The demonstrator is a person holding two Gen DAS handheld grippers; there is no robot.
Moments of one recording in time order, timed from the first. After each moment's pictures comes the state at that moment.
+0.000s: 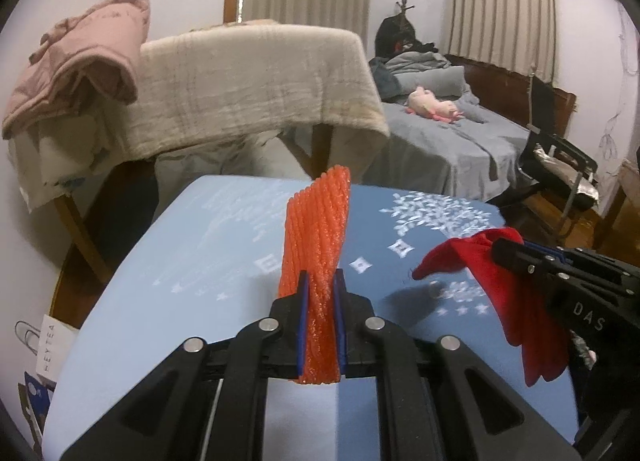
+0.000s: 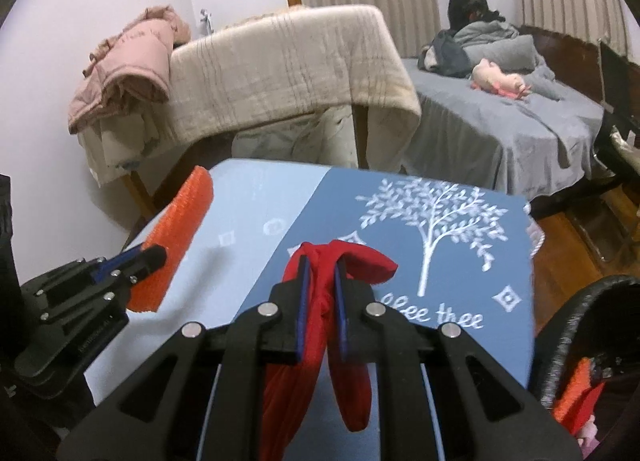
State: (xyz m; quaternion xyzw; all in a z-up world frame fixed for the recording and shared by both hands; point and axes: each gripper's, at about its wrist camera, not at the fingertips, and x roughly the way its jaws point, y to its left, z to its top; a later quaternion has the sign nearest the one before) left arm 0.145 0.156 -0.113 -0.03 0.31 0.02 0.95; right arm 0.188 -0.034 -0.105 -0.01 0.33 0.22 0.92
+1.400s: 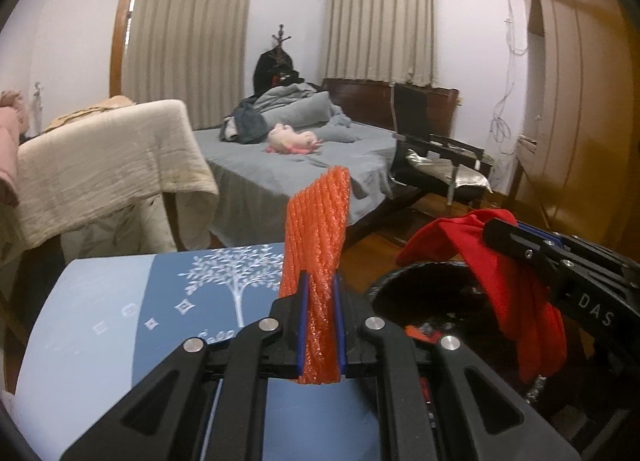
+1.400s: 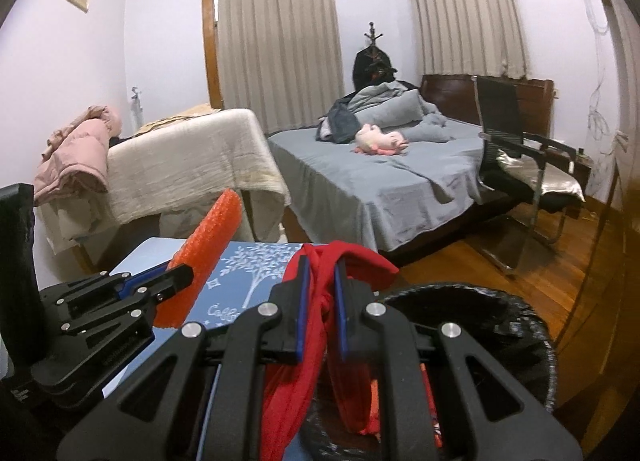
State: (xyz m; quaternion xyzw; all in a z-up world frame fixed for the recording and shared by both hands) left arm 0.105 -0.053 -0.035 0.01 0.24 -0.17 0.96; right arm 0.074 -0.246 -0.021 0.03 0.22 0.07 0.97
